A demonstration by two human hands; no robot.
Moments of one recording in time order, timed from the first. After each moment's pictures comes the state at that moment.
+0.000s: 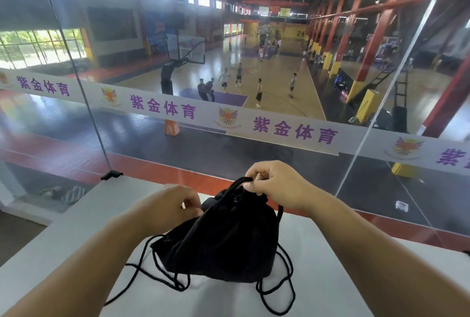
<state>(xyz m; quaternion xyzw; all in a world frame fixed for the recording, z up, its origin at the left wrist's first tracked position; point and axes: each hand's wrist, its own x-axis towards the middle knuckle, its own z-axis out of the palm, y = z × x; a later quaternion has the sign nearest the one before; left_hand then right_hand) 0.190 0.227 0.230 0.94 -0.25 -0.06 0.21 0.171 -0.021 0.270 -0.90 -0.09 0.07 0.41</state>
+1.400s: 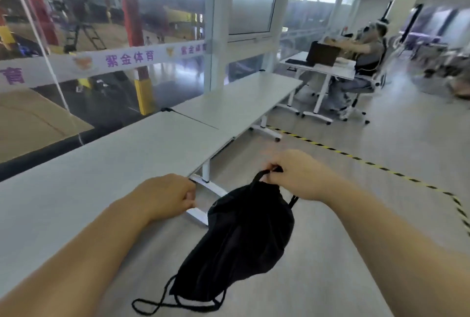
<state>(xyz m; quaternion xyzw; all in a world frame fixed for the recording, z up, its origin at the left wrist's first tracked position) -0.208 0.136 0.212 0.65 -0.75 -0.10 -0.01 -0.464 0.094 0.276 -0.85 0.48 -0.08 0.19</state>
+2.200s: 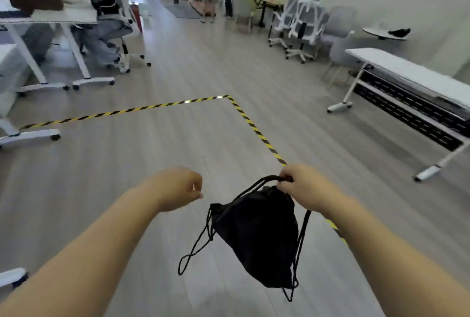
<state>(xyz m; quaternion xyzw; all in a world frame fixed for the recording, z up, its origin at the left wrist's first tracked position) -0.770 0.010 0.171 0.20 -0.97 -0.12 -0.10 -0.944 0.217 0.190 -0.38 0.90 -0.15 0.18</state>
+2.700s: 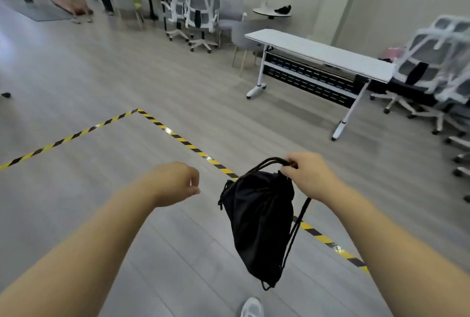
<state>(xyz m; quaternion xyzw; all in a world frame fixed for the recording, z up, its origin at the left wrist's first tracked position) -1.087 -0.010 0.176 0.00 -0.99 -0.09 -0.13 -1.162 0.259 0.192 -0.14 0.95 -0.26 0.08</state>
